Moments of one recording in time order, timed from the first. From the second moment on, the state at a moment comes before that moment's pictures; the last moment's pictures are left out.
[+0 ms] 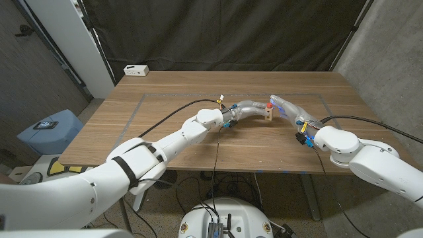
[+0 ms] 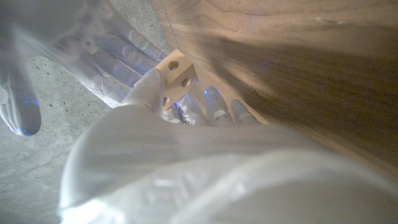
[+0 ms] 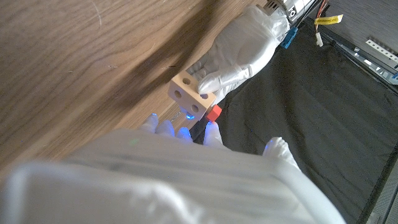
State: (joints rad) left arm 0.37 0.07 0.82 -0.73 -0.29 -0.33 -0.44; left_hand 0.90 0.13 0.40 -0.16 0.22 0.72 -0.16 0.22 0.22 0.68 -0.20 0.24 0.55 0.41 -0.05 0.27 0.27 0.10 0.12 0.23 0.19; right arm -1.28 -1.01 -0.19 -2.18 0.58 -0.31 -0.24; right_hand 0.07 0.07 0.23 -0.06 0.20 0.12 -0.10 0.18 0.18 -0.17 0.06 0.19 0.18 -0.17 0.16 0.20 0.20 -0.11 0.18 0.19 0.17
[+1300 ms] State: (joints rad) left arm 0.33 0.04 0.82 -0.63 -0.30 -0.36 -0.47; left_hand 0.90 0.14 0.40 -0.16 0.21 0.72 -0.16 0.22 0.22 0.68 -0.20 0.25 0.55 0.41 -0.05 0.27 0.27 0.10 0.12 0.23 0.19; right arm -1.24 -1.00 -0.22 -2.14 0.60 -0.33 -0.23; right_hand 0.07 0.07 0.23 -0.06 0.20 0.12 -0.10 0.18 0.18 -0.17 0.06 0.19 0.18 -0.17 0.16 0.20 0.20 -0.11 0.18 0.19 0.17
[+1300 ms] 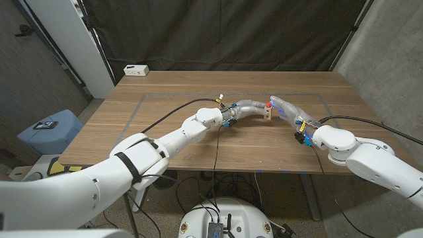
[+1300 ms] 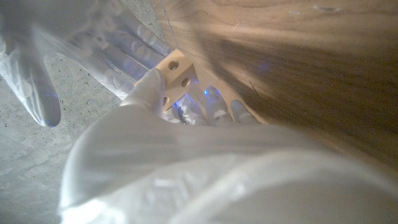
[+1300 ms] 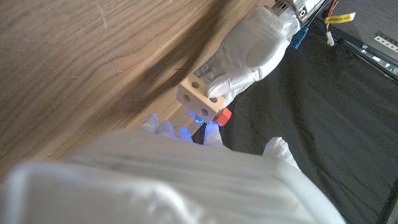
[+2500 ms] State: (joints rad) left arm 0.33 0.03 0.81 -0.61 -0.30 -0.37 -0.47; left_hand 0.90 0.14 0.40 -0.16 0.21 0.72 -0.16 0.22 0.22 0.68 -0.20 0.25 0.55 0.41 -0.05 0.27 0.27 0.10 0.12 0.23 0.19; right arm -1.26 -1.01 -0.22 -2.16 0.61 -0.32 -0.25; right_hand 0.07 0.07 0.23 -0.06 0.20 0.12 -0.10 0.18 0.18 -0.17 0.06 0.19 0.18 -0.17 0.16 0.20 0.20 -0.11 0.18 0.19 0.17
